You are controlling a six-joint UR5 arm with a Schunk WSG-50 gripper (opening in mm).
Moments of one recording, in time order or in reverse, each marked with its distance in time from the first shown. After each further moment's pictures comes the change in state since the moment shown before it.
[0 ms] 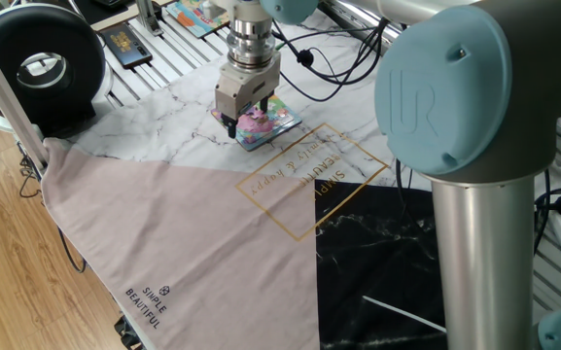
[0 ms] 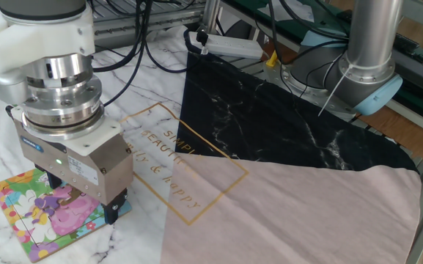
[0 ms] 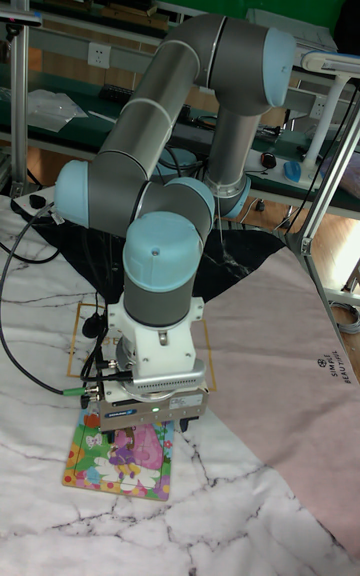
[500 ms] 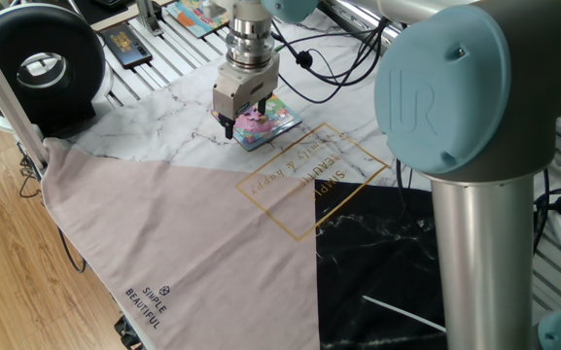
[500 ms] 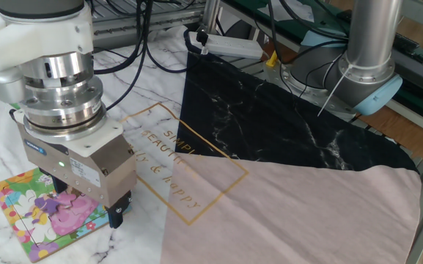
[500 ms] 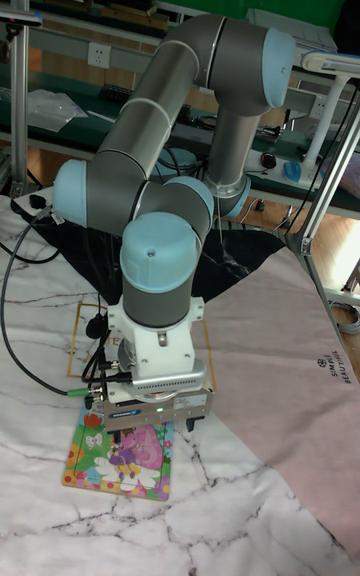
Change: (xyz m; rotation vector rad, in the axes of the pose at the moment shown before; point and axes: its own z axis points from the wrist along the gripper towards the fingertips) arm -0.002 0.009 -0.001 -0.035 -0.001 0.016
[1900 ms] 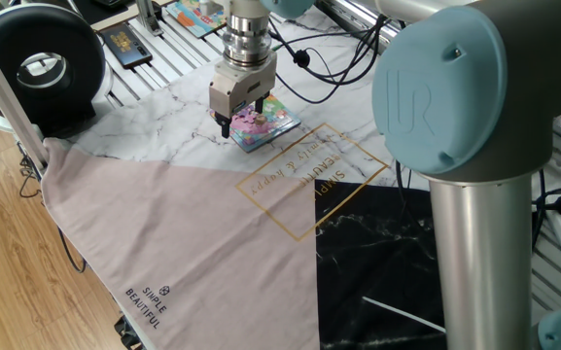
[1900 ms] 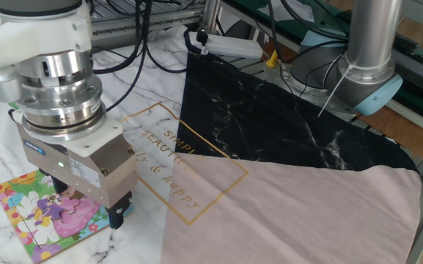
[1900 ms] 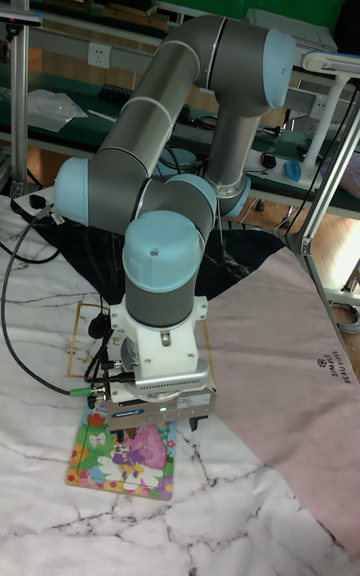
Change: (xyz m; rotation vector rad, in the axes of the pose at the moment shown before) arm -0.002 0.006 -0.006 -0.008 0.005 0.002
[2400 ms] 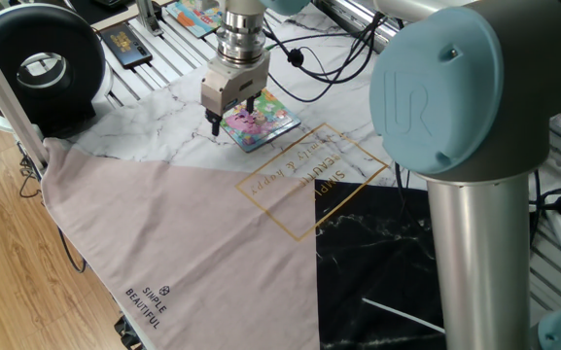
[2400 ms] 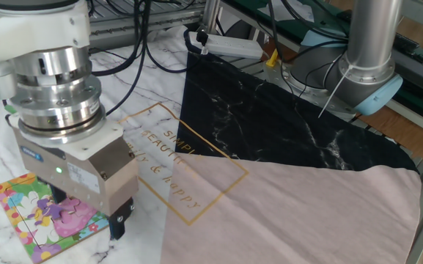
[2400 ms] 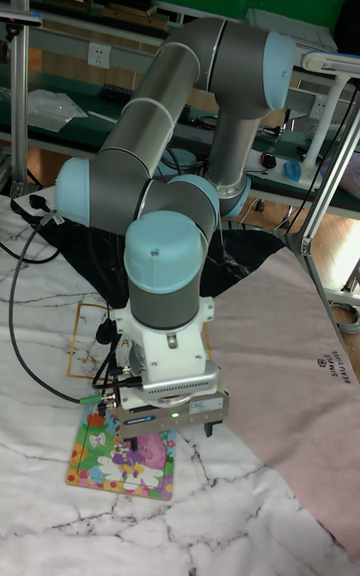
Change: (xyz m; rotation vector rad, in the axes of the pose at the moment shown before) arm -0.020 0.019 -0.003 -0.052 -0.036 -0.006
